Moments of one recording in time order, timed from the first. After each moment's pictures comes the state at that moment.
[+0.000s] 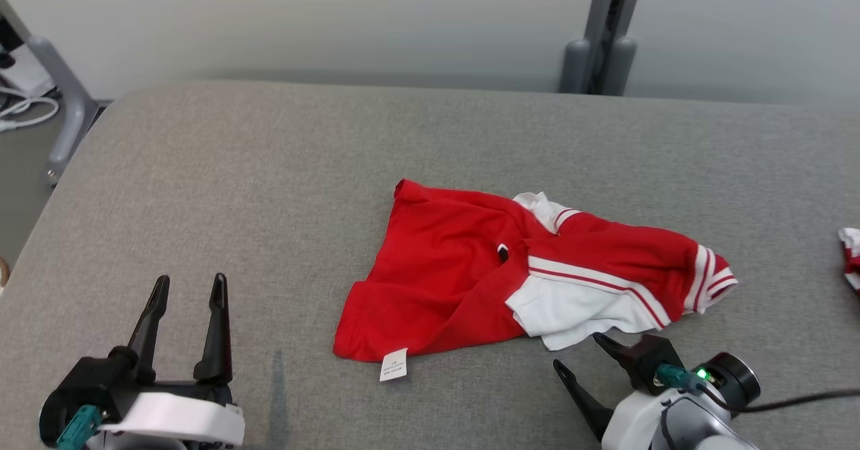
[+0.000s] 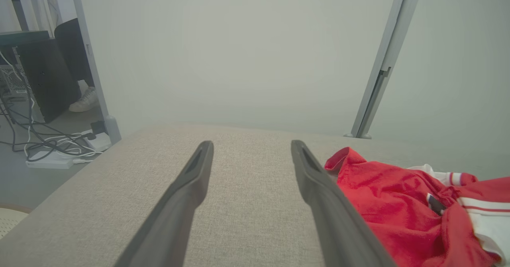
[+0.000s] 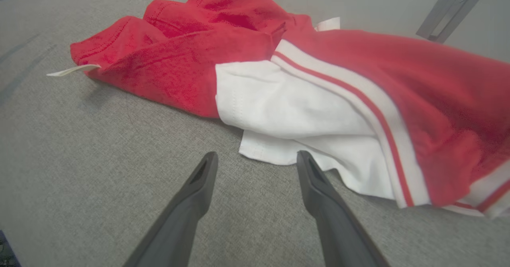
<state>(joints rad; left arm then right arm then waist) 0.01 0.24 -0.15 0.08 -0.42 0.07 -0.26 -0.14 -0.25 0.50 0.25 0.22 0.13 0.10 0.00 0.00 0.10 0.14</state>
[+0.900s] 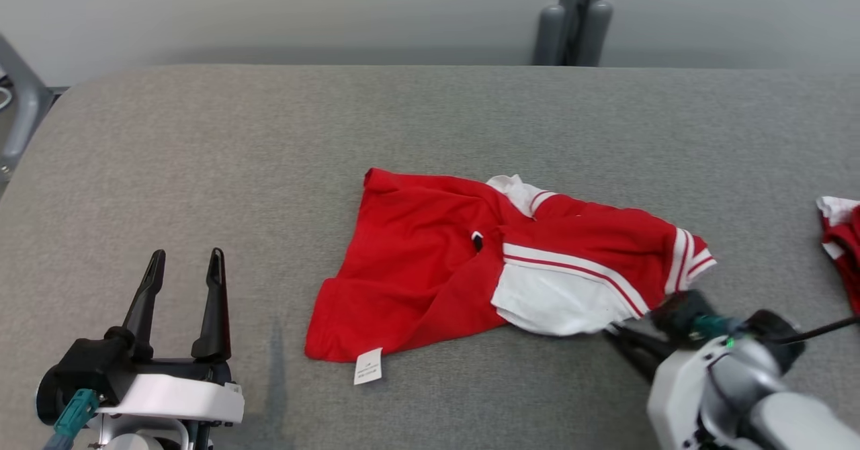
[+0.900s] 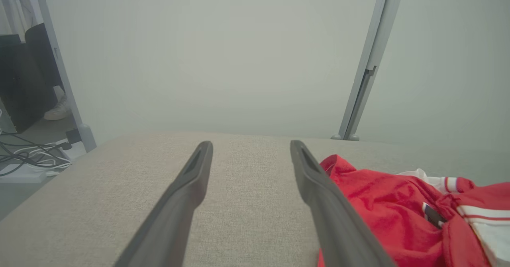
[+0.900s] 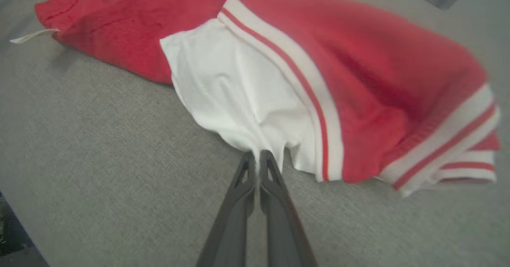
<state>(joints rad) -0.05 0.15 -0.04 0.11 -0.31 -0.01 -0.26 -0.28 -0.46 0.66 0.15 0.44 0.13 0.29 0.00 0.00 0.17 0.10</state>
